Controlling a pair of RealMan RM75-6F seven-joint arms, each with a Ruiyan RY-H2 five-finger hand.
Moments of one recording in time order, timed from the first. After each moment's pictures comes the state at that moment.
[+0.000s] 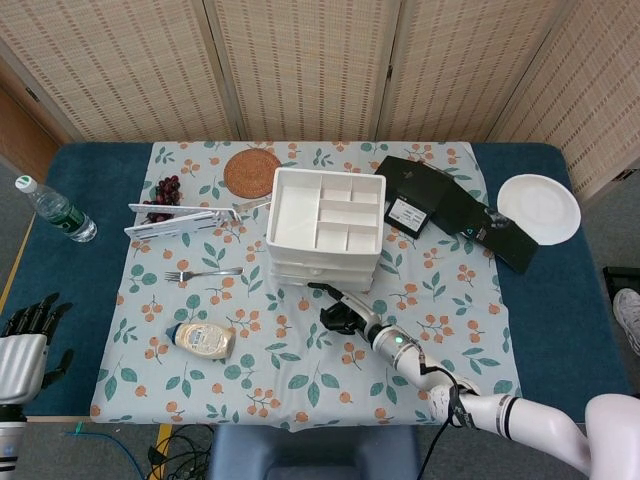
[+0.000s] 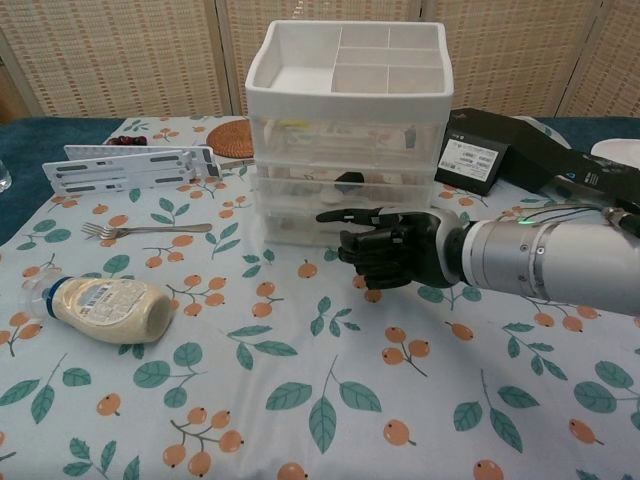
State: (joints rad) left arm -0.11 -1.14 -0.06 -1.63 1.42 1.45 0.19; right arm 0.70 -1.69 0.40 -1.41 -1.11 0.39 0.82
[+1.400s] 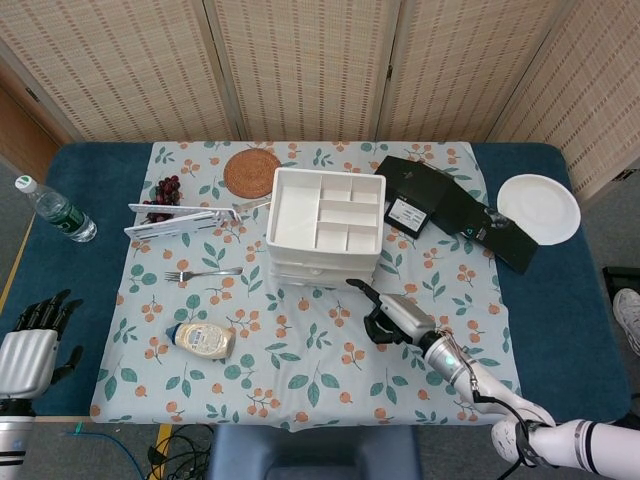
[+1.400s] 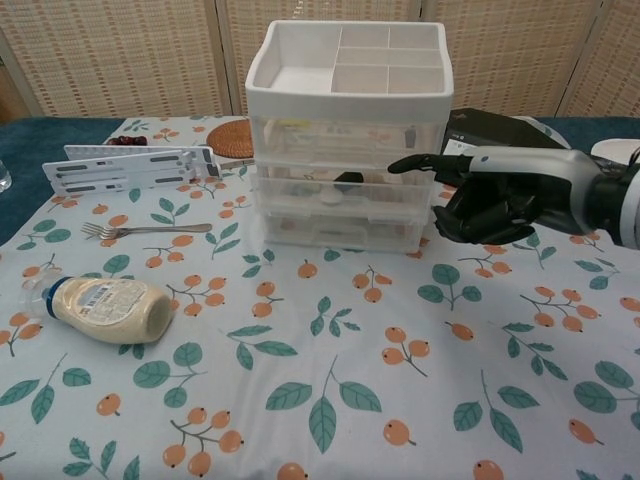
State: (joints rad) left arm -0.14 -1.14 -0.06 -1.65 1.42 1.43 0.21; right arm 0.62 -1.33 0.22 -1.75 -1.23 0.70 0.35
